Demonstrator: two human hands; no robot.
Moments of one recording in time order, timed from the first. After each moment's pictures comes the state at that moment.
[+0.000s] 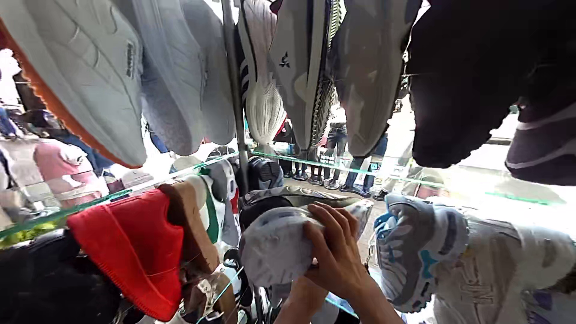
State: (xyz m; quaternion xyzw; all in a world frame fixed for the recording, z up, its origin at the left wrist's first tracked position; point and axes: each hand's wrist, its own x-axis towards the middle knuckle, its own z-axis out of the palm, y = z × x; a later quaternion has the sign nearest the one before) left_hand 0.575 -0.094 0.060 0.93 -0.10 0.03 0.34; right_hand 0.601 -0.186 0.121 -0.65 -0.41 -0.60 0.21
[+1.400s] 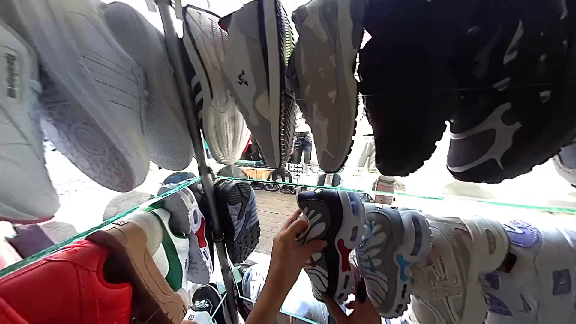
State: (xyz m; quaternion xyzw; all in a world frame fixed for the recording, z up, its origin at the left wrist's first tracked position) left_hand 0.637 -0.081 0.128 0.75 -0.22 0.19 0.59; right_hand 0.565 -0.229 0.011 -0.85 0.04 -0.28 0.43
